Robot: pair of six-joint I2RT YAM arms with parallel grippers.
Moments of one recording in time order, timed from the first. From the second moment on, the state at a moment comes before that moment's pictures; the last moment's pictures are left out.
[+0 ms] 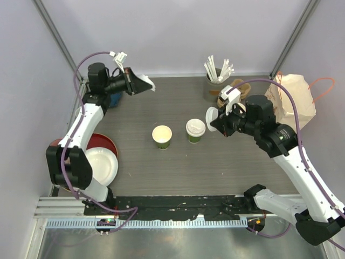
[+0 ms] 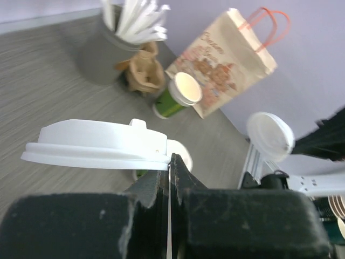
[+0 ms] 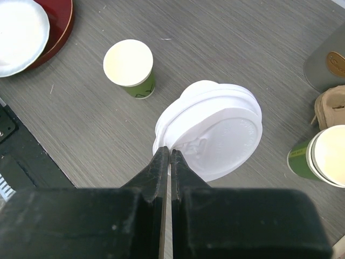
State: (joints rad) left arm -0.15 1.53 1.36 0.02 0.97 -0.51; right arm 0.49 0.97 1.24 -0.74 -0.28 -0.08
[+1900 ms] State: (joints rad) left arm -0.03 1.70 1.10 -0.20 0.66 -0.44; right arm 0.54 1.23 1.46 -0.89 -0.27 -0.14
